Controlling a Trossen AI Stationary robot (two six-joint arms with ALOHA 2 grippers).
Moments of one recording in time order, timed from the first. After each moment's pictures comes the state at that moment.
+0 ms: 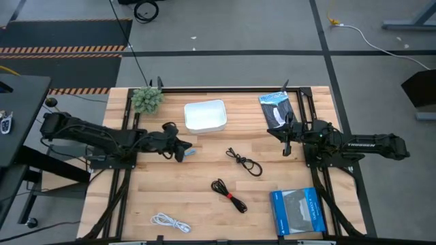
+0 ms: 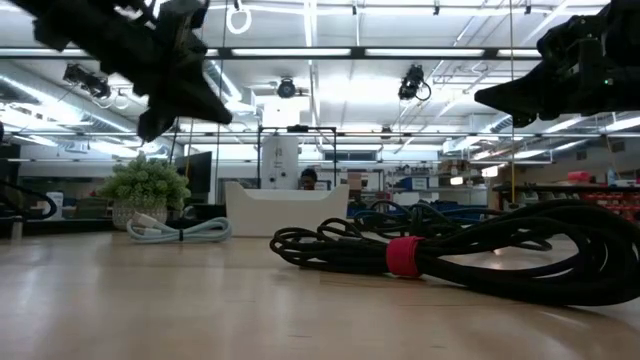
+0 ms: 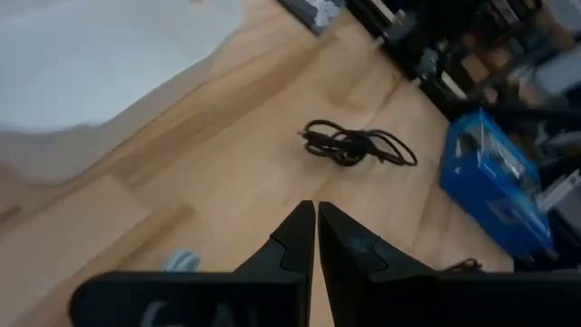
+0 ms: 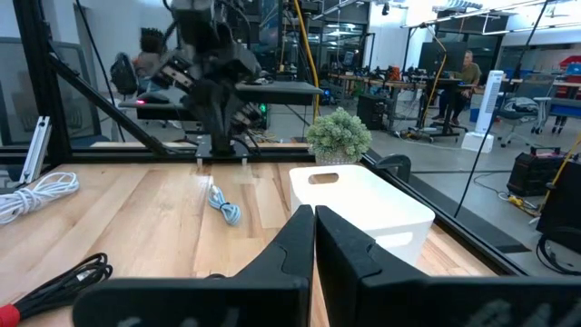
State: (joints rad) left arm -0.12 1.05 0.52 0.01 -0.30 -0.84; right arm -0.20 0.29 0.01 0.33 -0.02 -0.07
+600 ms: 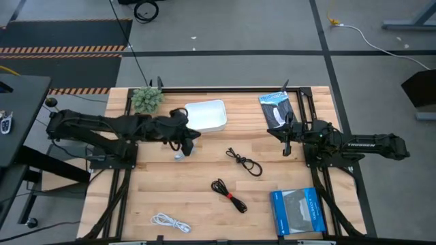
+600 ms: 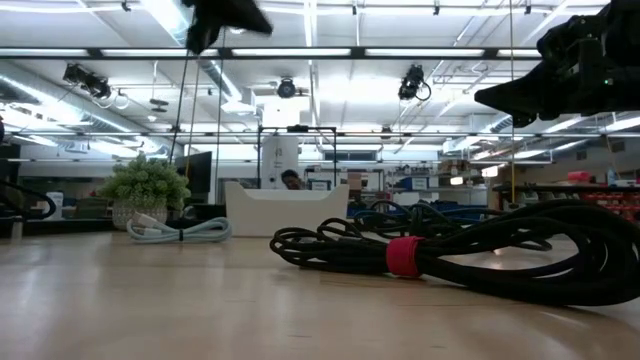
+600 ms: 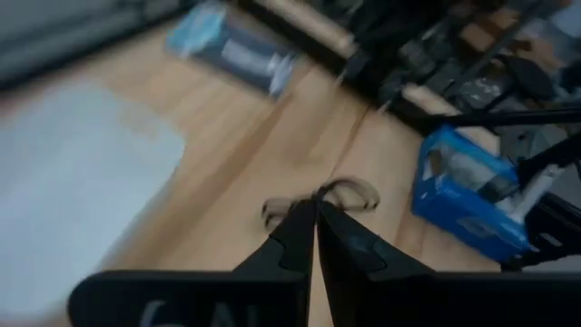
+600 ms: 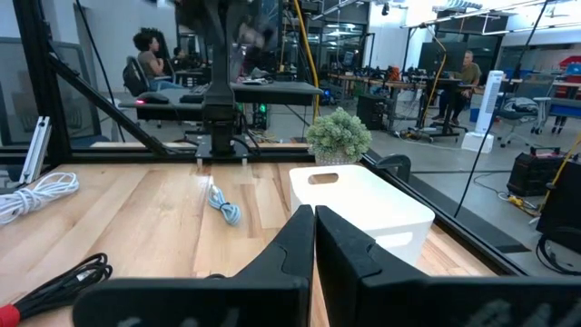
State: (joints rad) left arm -0.09 1.17 1.05 -0.38 -0.29 -0.59; right arm -0.20 0.29 0.01 0.33 -0.02 -0.07
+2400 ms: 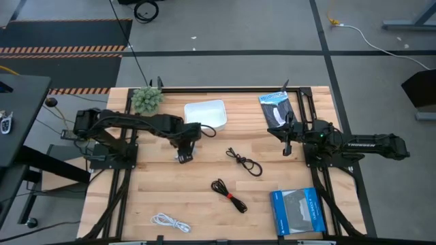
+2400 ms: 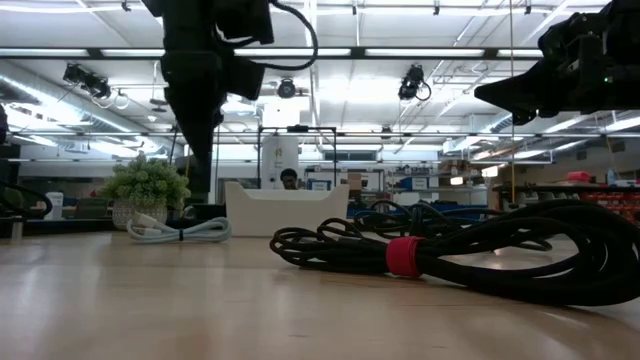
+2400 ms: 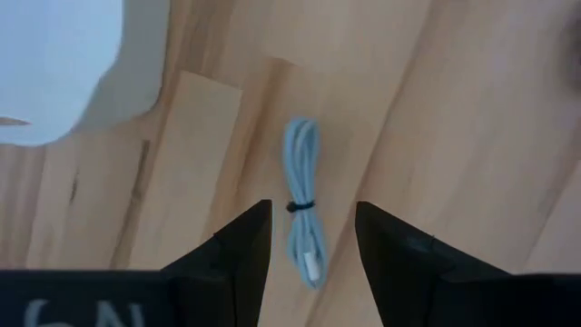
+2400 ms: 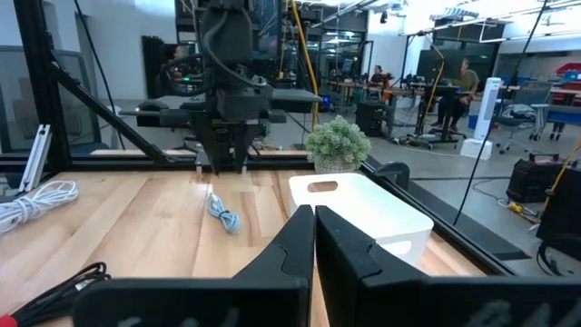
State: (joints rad) left arm 0.06 1.55 1.12 -0.91 -0.04 -0.25; right arm -0.20 0.29 0.01 0.35 -0.02 -0.07
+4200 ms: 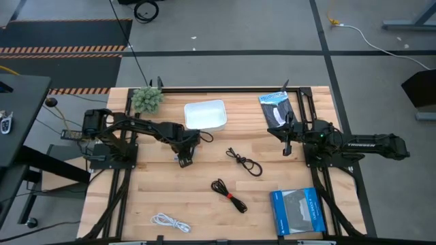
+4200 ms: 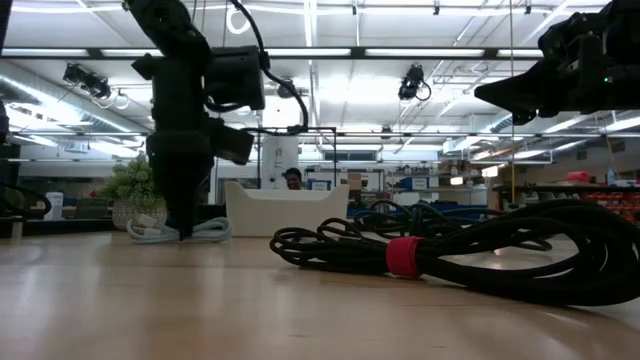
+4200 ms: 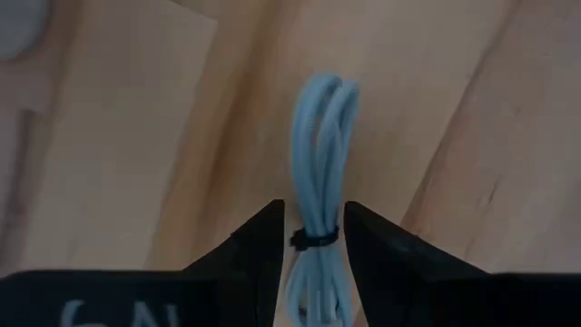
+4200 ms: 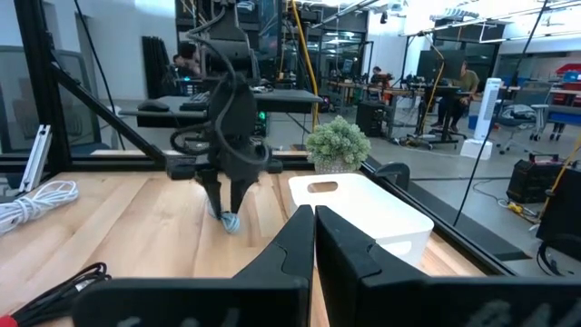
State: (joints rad) left arm 0.07 1.65 0.88 -0.60 0.02 -0.28; right arm -0.20 0.29 0.01 0.35 -0.02 -0.07
